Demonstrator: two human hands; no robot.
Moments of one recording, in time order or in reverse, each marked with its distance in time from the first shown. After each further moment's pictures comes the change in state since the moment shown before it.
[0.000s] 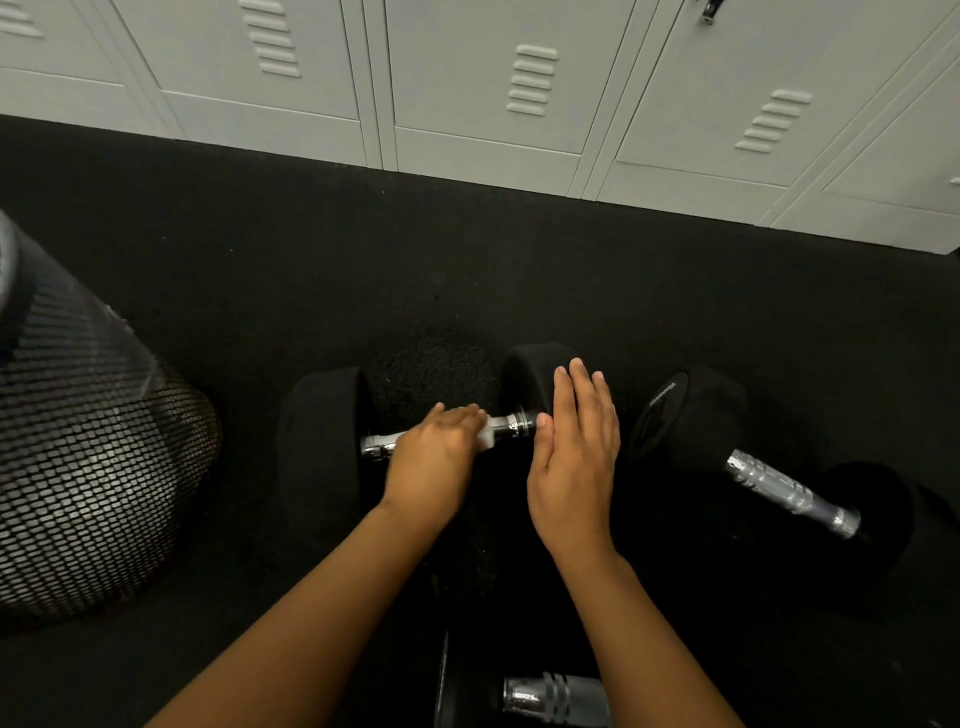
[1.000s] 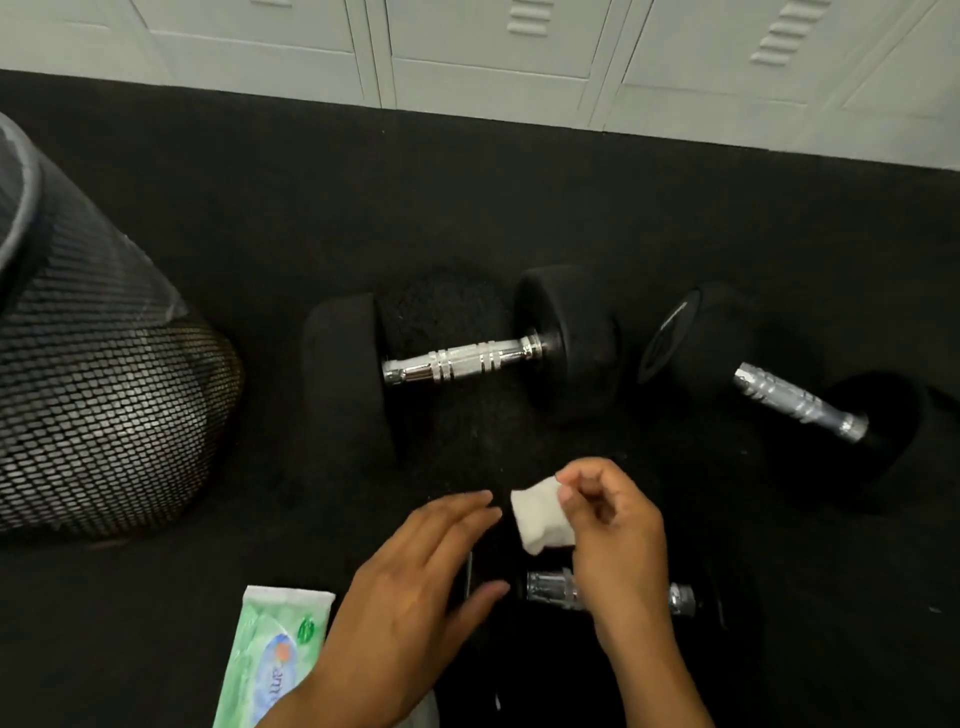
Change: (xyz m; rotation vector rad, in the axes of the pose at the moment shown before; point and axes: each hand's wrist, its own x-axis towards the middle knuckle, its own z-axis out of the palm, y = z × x) left_hand -0.162 0.033 -0.055 -0.261 -0.052 0.112; right_hand -0.107 -0.019 -0.060 0.547 -0.192 0.615
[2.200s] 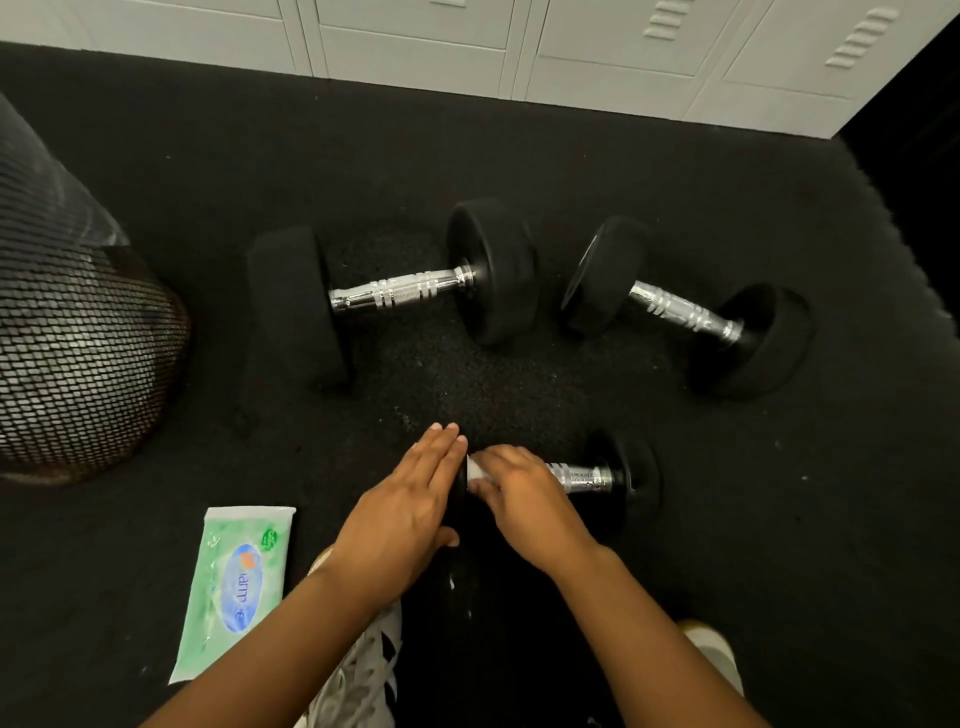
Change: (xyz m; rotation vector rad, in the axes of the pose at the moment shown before) left_hand -0.029 0.019 0.039 0.218 -0.432 -0.023; right_hand -0.038 0.074 -0.015 -0.667 -0.383 -0.533
